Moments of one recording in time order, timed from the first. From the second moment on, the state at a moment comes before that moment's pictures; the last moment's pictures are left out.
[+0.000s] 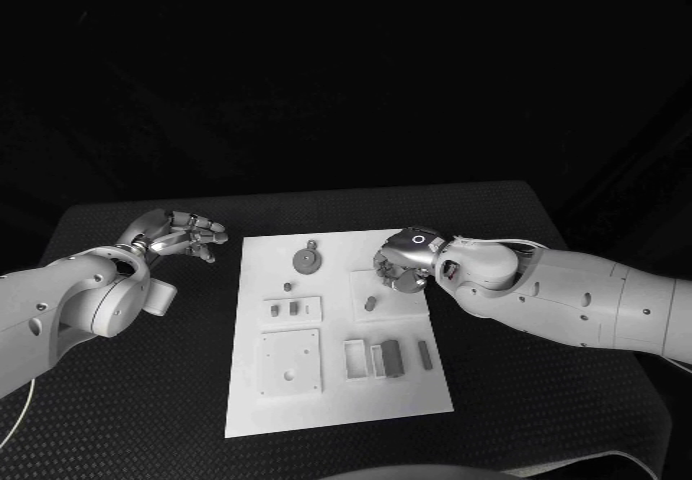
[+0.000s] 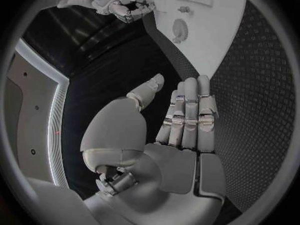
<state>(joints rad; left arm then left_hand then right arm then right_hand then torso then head) 1.27 -0.84 -0.14 1.28 -0.44 -0.30 0.16 1.10 -0.11 0.54 -0.26 0.06 0.85 0.19 0.26 0.50 1.18 0.12 0.07 0.23 1.04 0.01 0.91 0.55 0.02 1.14 -0.09 0.06 1.19 1.11 -0.82 -0.05 1.40 -1.91 -0.27 -0.02 1.20 -0.03 0.56 -0.29 0.06 1.04 0.11 0.33 0.52 1.24 0.07 0.12 0.31 1.32 -0.03 1.01 0.90 0.25 1.20 0.05 0.37 1.31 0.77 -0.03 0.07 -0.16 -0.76</state>
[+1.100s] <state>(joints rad) 1.27 -0.84 -0.14 1.27 -0.44 -0.30 0.16 1.10 -0.11 0.53 -0.26 0.06 0.85 0.19 0.26 0.50 1.17 0.12 0.07 0.23 1.04 0.01 0.91 0.55 0.02 1.14 -0.09 0.06 1.19 1.10 -0.82 -0.06 1.40 -1.92 -0.33 -0.04 1.27 -0.11 0.70 -0.25 0.06 1.03 0.11 0.33 0.57 1.32 0.05 0.11 0.18 1.33 -0.05 1.07 0.87 0.23 1.24 0.04 0.41 1.31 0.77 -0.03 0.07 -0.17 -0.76</state>
